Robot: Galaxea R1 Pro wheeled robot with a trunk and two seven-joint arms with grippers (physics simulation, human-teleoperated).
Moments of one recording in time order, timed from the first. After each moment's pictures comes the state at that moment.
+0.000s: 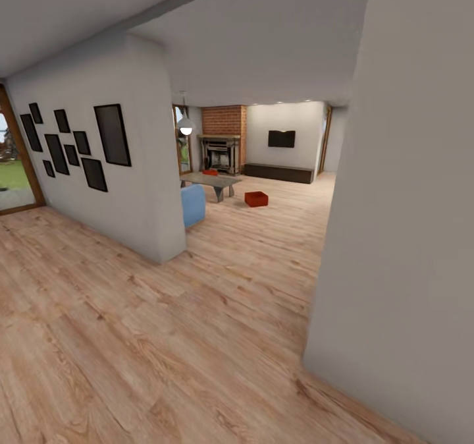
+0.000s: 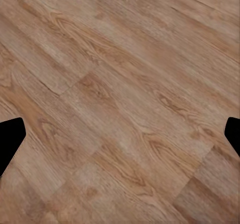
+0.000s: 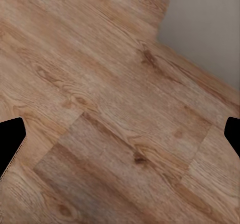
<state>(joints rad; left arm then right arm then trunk) -0.21 -0.10 0.00 0.07 0.07 -0.82 0.16 0.10 -0.03 0.06 -0.75 0.05 -0.20 -0.04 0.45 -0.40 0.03</state>
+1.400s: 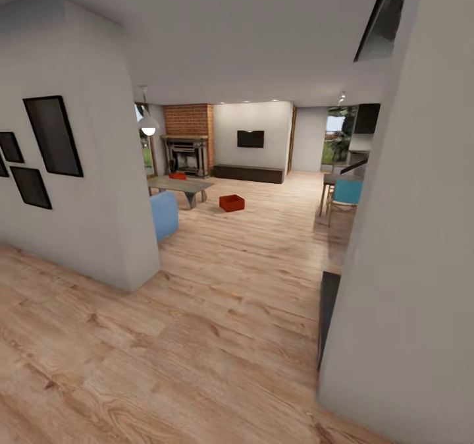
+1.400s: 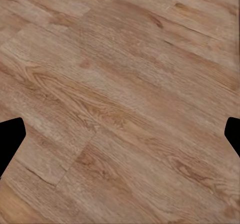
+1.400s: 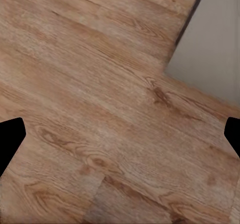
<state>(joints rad) -0.21 -0.09 0.00 0.07 0.07 -0.82 0.16 0.10 -0.03 0.06 -0.75 0.04 -0.20 -0.04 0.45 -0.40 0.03</state>
